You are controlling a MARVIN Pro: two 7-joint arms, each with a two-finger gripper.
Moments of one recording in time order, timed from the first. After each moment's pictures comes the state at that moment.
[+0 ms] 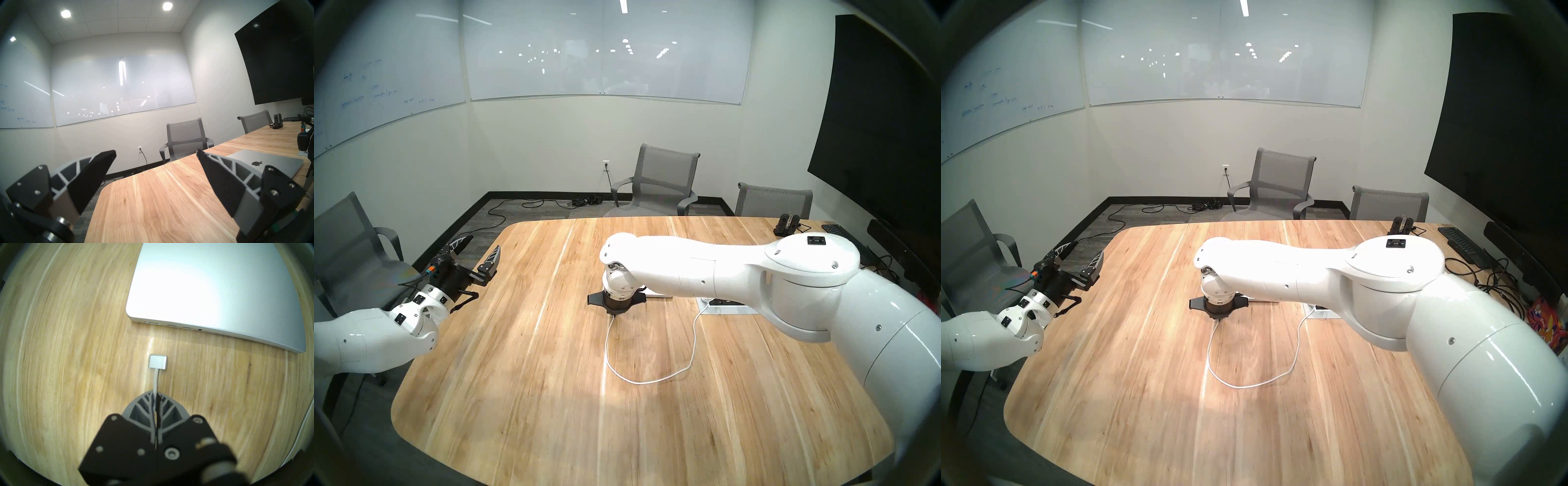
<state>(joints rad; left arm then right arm) 0.75 -0.31 -0.08 -1.35 -1.20 -0.90 0.08 -0.23 -1.50 -0.26 -0.98 2.46 0.52 -0.86</state>
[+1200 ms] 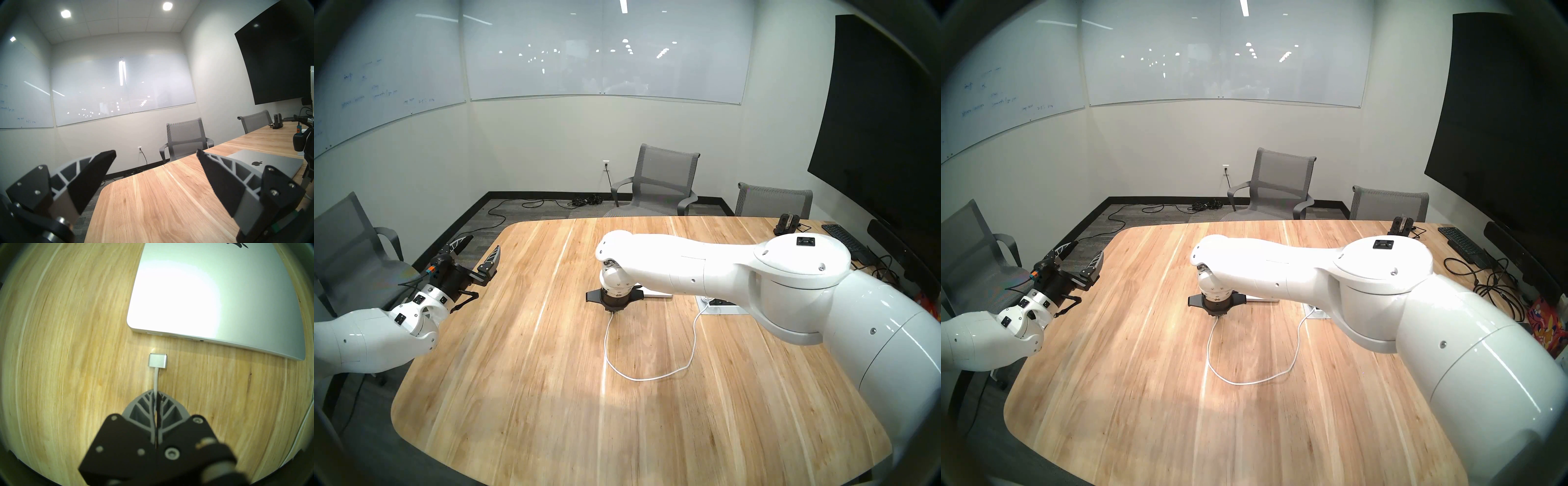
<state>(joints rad) 0.75 -0.31 -0.08 -1.35 -1.20 -0.90 0.08 -0.24 -1.54 -0.26 -0.91 2.47 0.55 -0.87</state>
